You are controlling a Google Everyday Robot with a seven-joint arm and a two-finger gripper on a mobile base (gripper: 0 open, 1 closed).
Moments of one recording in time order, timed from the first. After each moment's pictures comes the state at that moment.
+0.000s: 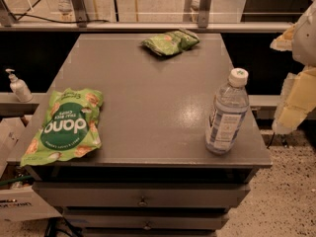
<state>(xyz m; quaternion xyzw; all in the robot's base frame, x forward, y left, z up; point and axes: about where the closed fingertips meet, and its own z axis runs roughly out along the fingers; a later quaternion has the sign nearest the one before) 0.438 -0.217 0.976 -0.60 0.78 -0.03 0.16</state>
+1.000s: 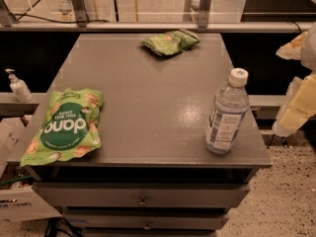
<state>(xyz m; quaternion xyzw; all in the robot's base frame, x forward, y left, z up) 0.438 -0.227 0.964 -0.57 0.80 0.02 0.19</state>
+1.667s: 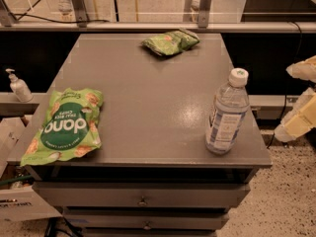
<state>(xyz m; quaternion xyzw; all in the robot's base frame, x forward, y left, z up) 0.434 -0.240 0.942 -0.49 0.82 0.13 0.27</state>
